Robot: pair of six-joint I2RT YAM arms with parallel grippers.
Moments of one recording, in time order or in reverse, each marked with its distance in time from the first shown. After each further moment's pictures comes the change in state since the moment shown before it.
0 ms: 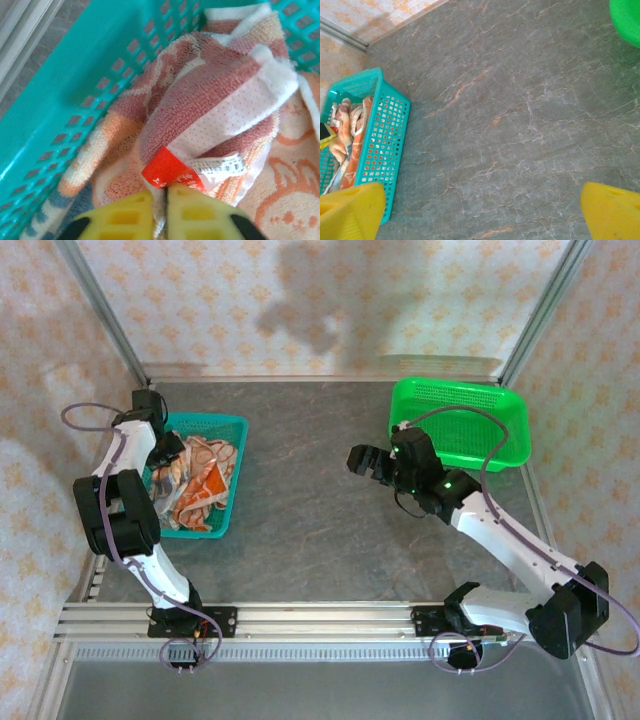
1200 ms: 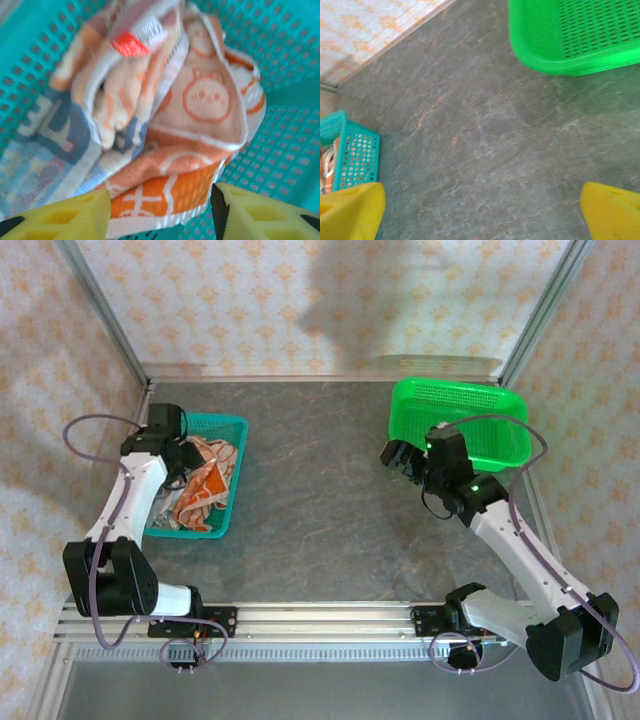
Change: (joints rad) left arm -0.150 -0.383 -0.177 -0.054 -0.017 -0.132; right arm -0.173 -0.110 -0.047 -0.081 -0.005 0.011
